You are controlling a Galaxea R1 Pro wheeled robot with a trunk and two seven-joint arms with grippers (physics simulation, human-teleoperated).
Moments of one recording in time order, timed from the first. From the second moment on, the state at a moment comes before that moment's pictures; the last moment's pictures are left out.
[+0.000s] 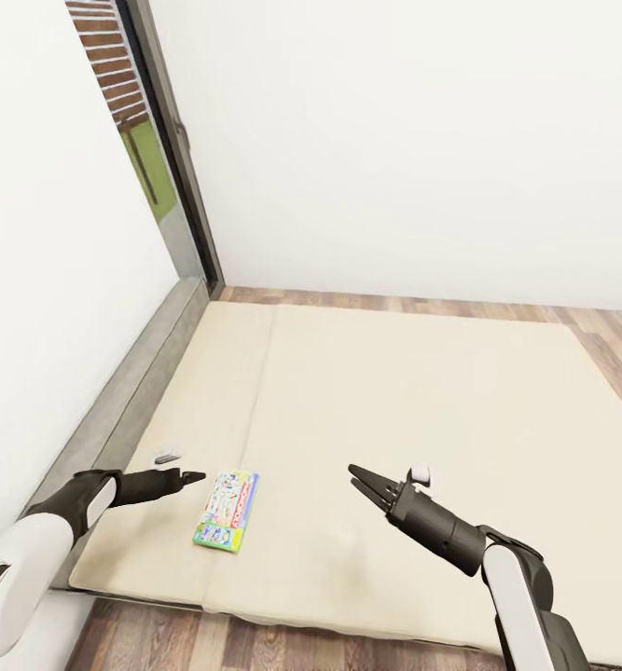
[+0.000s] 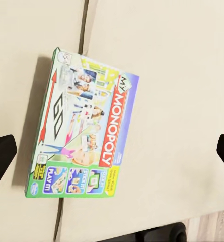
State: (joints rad) left arm -0.92 0.27 0.17 -0.22 -0.01 0.42 -0.71; right arm -0.21 0.11 -0.17 -1.59 -0.71 0.99 0.75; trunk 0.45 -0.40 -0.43
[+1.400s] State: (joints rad) left arm -0.92 0.27 0.17 -0.22 -0.01 0.42 -0.71; right arm -0.22 0.14 -0.10 -1.59 -0.71 0.98 0.74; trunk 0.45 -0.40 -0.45
